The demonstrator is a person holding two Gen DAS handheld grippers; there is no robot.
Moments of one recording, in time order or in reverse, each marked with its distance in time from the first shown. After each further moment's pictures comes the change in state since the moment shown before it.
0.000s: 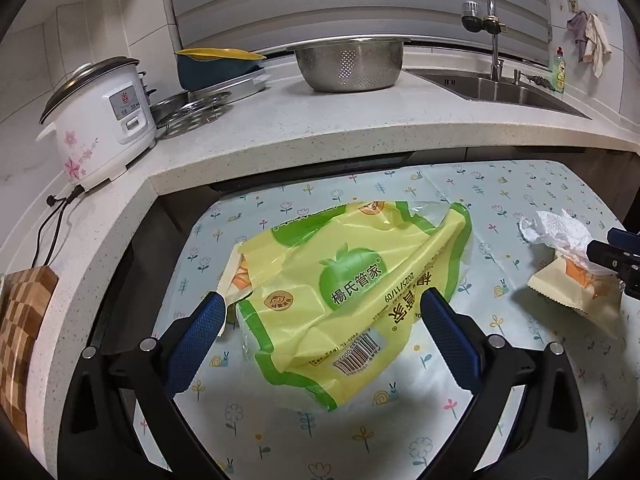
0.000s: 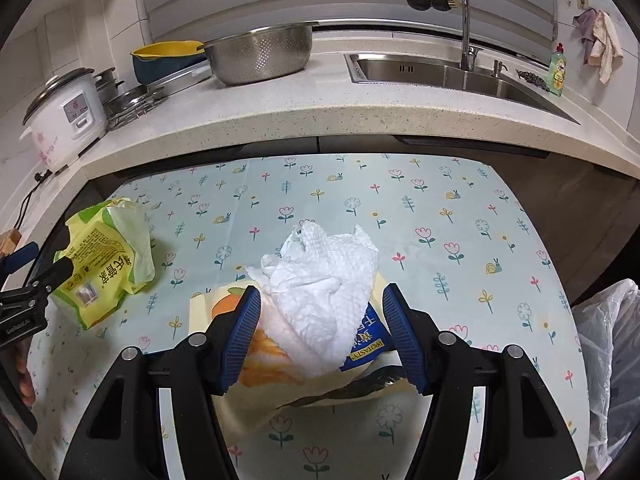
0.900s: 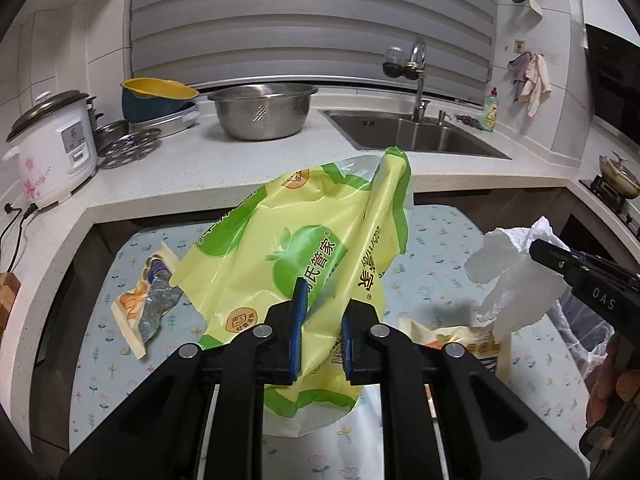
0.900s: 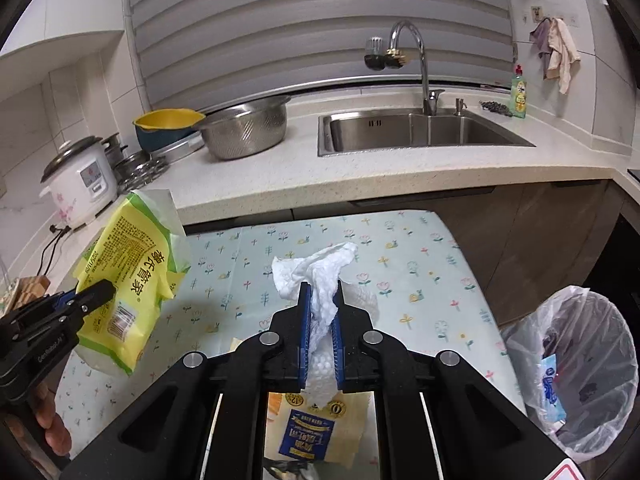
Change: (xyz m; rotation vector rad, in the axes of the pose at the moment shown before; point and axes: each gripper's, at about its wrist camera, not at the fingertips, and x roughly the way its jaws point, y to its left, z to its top) left arm -0.103 -0.098 0.031 -0.050 -0.099 -0.254; right arm -0.125 -0.058 0.005 0.093 -0.211 -0.009
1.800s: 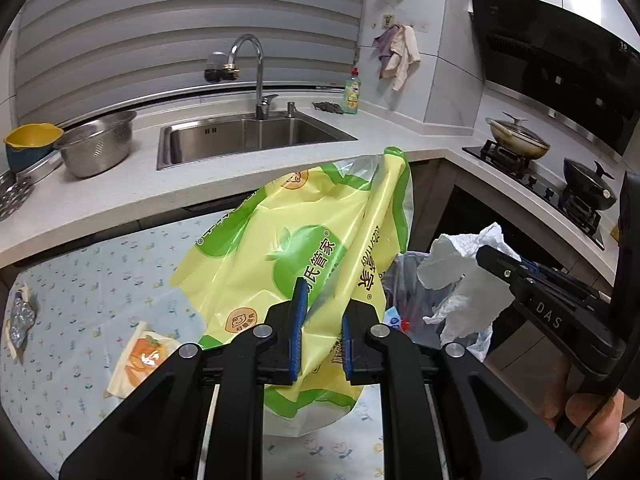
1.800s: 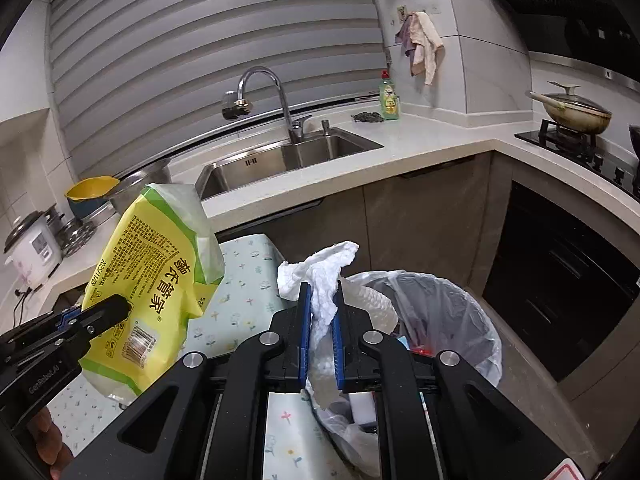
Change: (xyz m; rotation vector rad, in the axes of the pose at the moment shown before) left arm -0.028 -0.273 -0.003 0.161 0.029 -0.315; right arm -0.122 -0.209 -0.031 0.201 -0.082 -0.217
